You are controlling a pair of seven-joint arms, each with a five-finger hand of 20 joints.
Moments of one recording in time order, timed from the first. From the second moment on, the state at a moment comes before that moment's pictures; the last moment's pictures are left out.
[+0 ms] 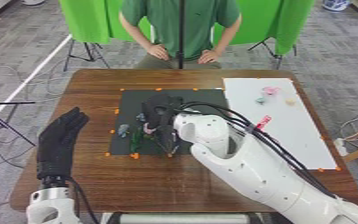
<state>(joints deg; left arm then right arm) 125.4 -75.9 -94.8 -121.8 53.1 11.9 17.8 -58.4 -70.3 35.7 -90.7 -143.6 -15.0 6.2</state>
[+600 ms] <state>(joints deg) 125.2 -75.6 -95.0 -121.7 53.1 11.6 17.8 -65.6 -66.3 51.5 -108.4 -128.1 -12.1 11.7</state>
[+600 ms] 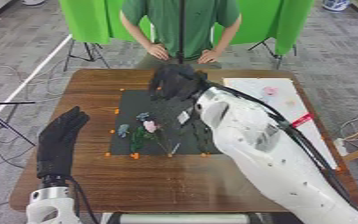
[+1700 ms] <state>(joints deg) 126.7 -76.9 -98.0 -119.6 54.1 12.5 19.9 -125.3 -74.8 93.1 -126.2 -65.7 10.8 -12.9</state>
